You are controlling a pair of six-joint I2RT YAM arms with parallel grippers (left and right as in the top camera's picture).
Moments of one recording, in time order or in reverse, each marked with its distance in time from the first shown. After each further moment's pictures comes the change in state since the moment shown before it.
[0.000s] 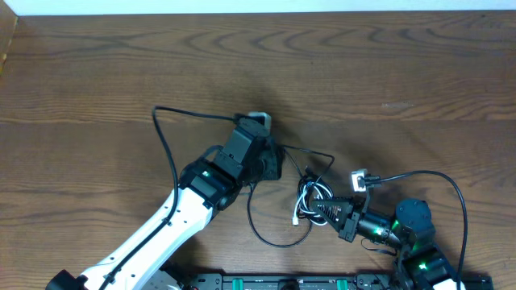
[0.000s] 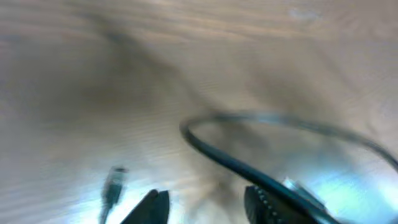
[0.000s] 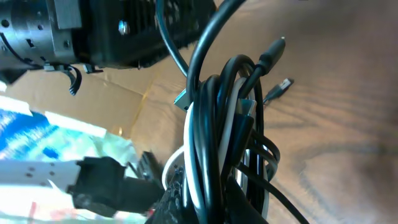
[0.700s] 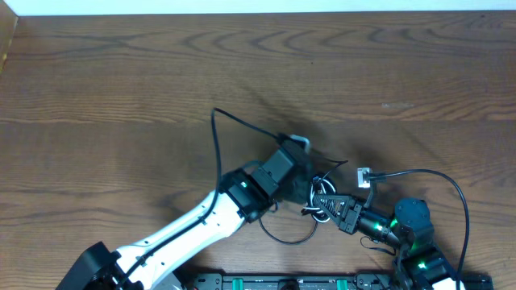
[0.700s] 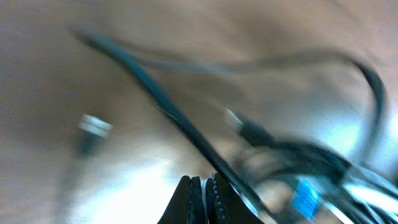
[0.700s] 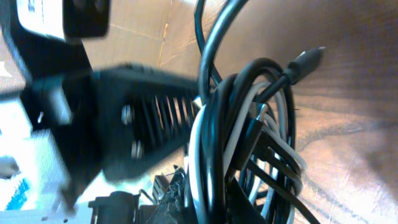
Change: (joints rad) left arm -0.214 0.124 0.001 0.074 -0.074 0.007; right arm -0.002 0.011 -0.008 -0.004 0.072 0.222
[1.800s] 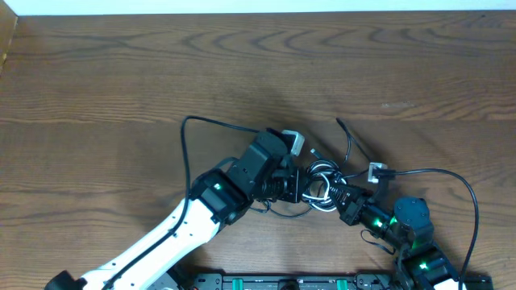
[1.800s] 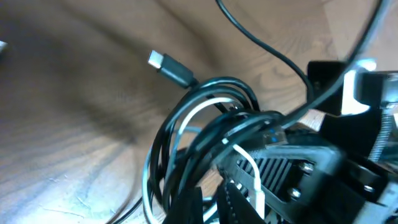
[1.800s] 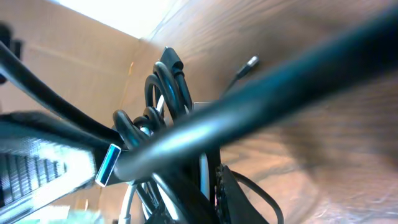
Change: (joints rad) left arm 0.081 -0.140 -0.011 -0.001 0.316 -0.077; right arm 0.004 -0.015 0.023 -0.067 0.230 -0.101
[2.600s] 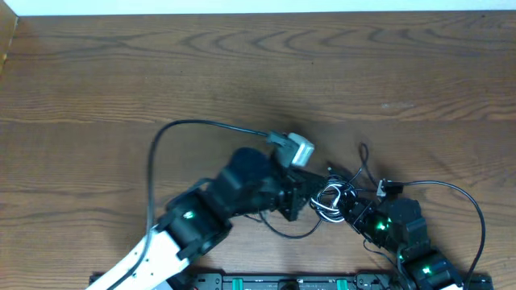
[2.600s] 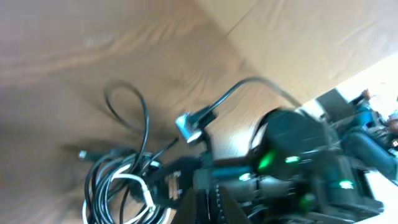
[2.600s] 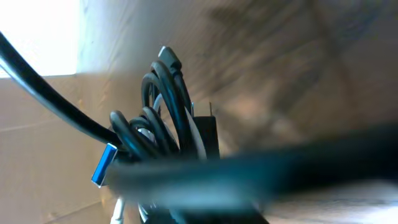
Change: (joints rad) left arm -0.062 -0.235 0.000 0.110 0.047 0.122; right arm 0.000 -0.076 0.008 -0.372 0.151 0.303
